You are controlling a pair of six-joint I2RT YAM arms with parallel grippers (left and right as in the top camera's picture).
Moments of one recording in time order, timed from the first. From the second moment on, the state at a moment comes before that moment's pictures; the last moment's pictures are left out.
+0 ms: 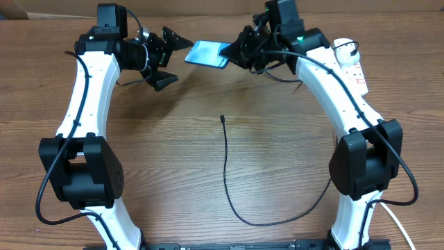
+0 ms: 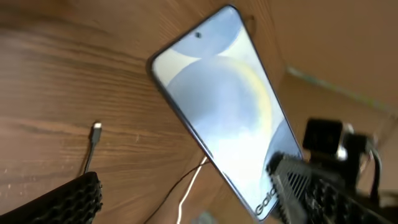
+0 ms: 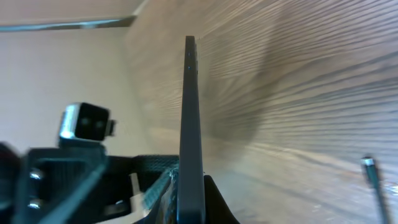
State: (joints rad) left arm 0.01 1.99 1.80 -0.92 0.84 -0.83; right arm 0.32 2.07 1.89 -0.66 -0.72 0.98
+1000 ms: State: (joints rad) left arm -0.03 1.99 1.80 -0.58 0.96 -1.01; right arm 0.30 2.07 1.89 -0.38 -0.82 1.40
